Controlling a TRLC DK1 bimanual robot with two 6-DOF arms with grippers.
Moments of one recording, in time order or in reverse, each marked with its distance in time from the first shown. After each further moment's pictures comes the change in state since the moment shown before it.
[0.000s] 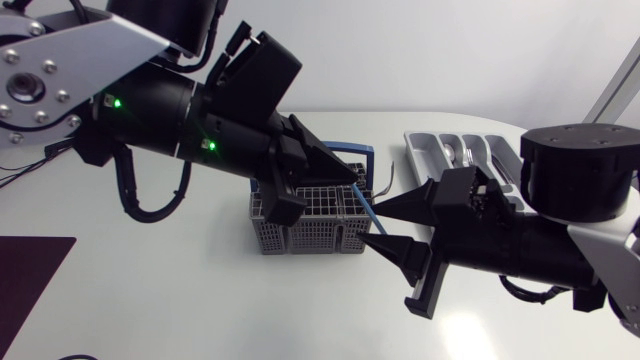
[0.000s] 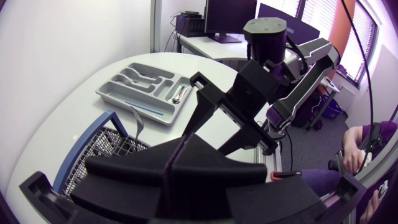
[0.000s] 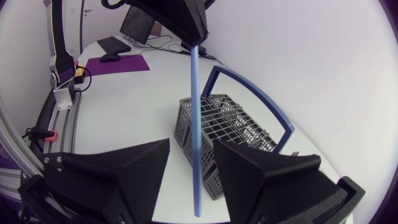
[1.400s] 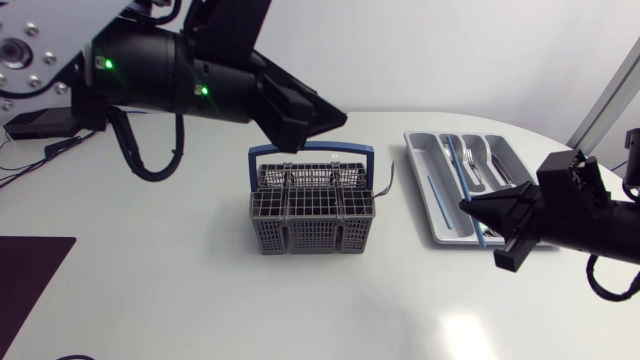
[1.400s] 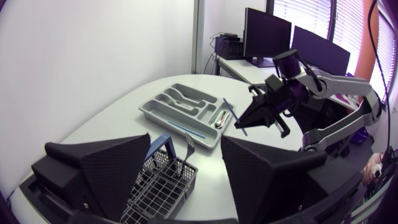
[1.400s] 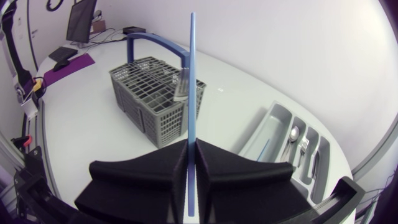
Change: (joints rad) left arm 0.084 0.011 0.047 0.142 -0.142 -0.082; right arm -0.668 -0.031 0.011 -0.232 -0.265 -0.137
